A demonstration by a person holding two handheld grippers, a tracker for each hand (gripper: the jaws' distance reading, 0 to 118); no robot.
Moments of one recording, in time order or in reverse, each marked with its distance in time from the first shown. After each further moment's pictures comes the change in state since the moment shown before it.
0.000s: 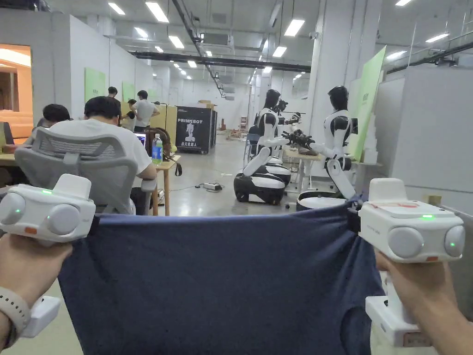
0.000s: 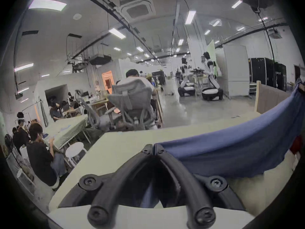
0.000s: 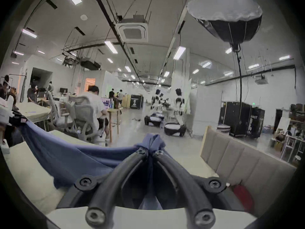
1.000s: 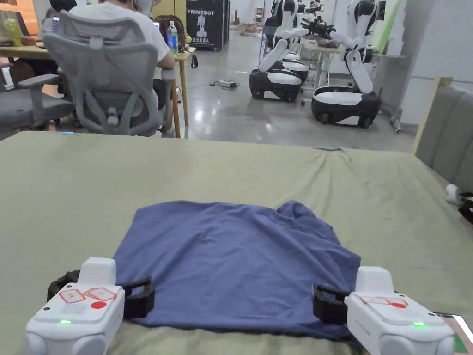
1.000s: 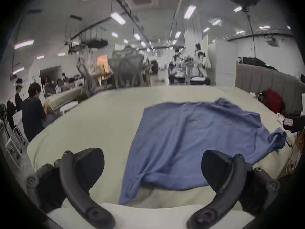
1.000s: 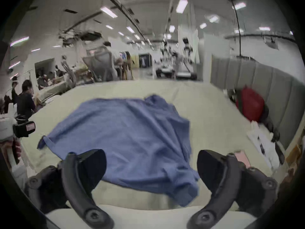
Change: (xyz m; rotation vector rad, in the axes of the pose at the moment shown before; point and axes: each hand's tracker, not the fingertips) left arm 0.046 -0.336 0.218 -0.025 -0.103 0.074; right arm -0.084 -0.288 0.259 -0.336 0.132 -0.066
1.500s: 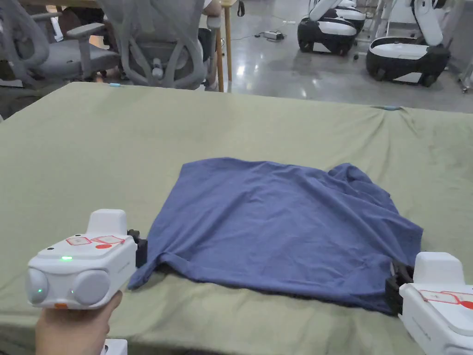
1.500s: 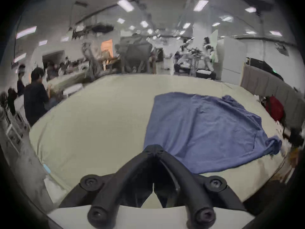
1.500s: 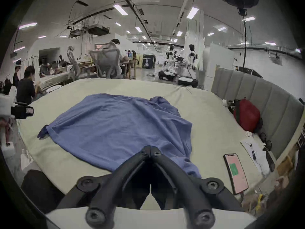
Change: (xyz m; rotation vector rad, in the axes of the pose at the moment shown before) left arm -0.082 -0.003 0.001 -0.249 0.024 0.177; right arm -0.018 -0.014 0.016 -0.049 -0.054 0.079
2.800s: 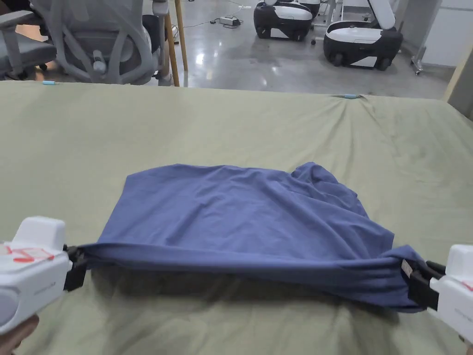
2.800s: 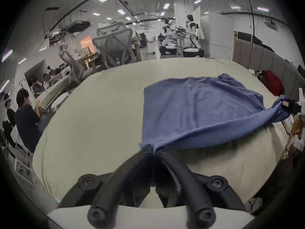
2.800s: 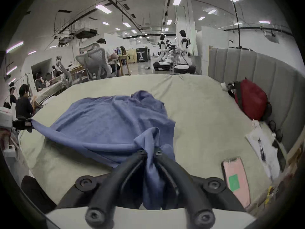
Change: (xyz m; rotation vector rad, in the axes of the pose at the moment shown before) left arm 0.038 0.075 -0.054 -0.093 -0.058 -0.277; right arm 0.103 0.036 -0.075 -0.077 0.051 -0.138
